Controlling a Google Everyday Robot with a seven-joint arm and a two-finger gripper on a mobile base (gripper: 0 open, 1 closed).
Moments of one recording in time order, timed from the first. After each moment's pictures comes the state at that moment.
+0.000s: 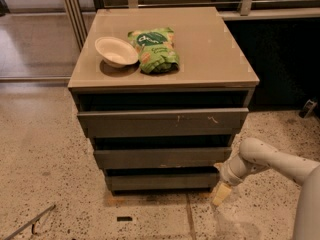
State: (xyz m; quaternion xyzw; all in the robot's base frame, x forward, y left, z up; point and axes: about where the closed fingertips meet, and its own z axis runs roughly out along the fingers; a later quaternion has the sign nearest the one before) arm 0.534 -0.227 0.380 -0.57 0.79 0.19 0.13
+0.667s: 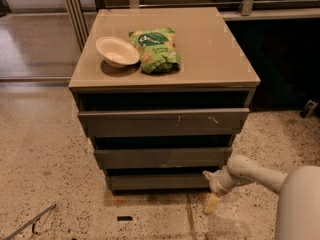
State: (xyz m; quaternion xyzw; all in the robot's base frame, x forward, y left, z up) arm 0.544 -0.207 0.284 -0.62 0.74 0.17 0.17
